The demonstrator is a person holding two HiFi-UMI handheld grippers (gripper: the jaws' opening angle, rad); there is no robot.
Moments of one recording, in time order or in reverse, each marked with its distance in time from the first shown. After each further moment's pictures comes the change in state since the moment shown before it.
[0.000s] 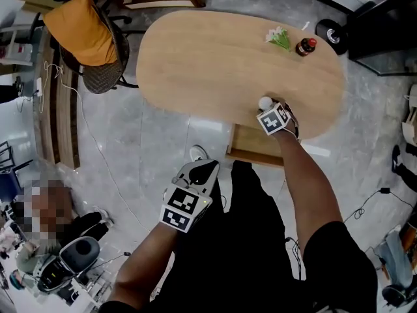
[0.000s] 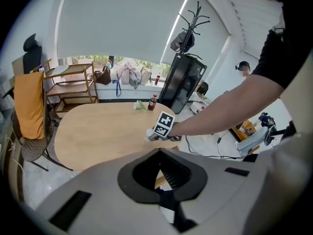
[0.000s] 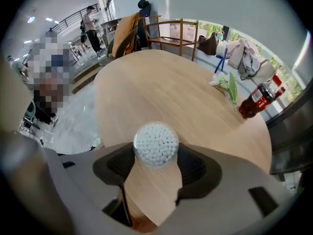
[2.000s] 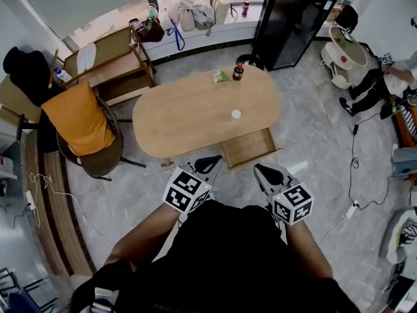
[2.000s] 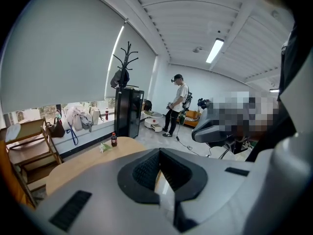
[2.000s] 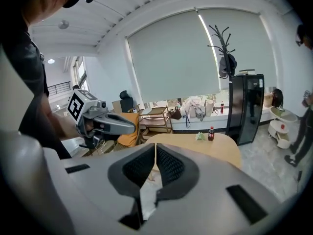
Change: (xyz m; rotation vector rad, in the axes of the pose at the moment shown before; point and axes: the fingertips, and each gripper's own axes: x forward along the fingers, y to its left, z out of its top) left arm -0.240 -0.022 0.001 0.569 -0.256 -0.479; right arm -0.472 0.358 0.070 0.549 -0.789 -0.262
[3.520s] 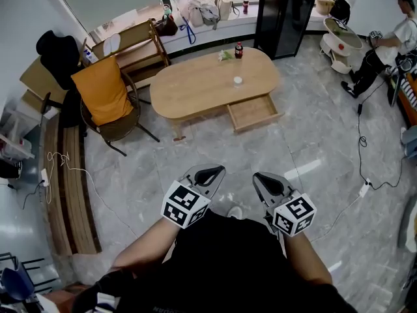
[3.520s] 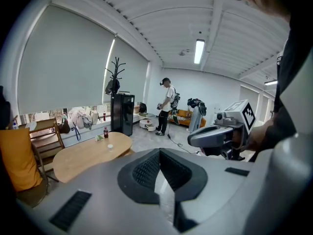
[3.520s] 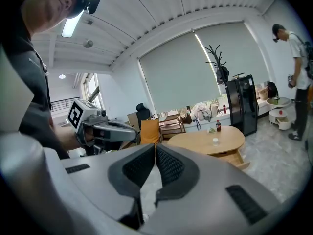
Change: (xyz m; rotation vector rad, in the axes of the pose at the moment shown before) left arm -0.172 -0.299 -0.121 0.037 -0.048 0.046; right arm -0.246 0.213 -0.148 0.061 -0.184 0.079
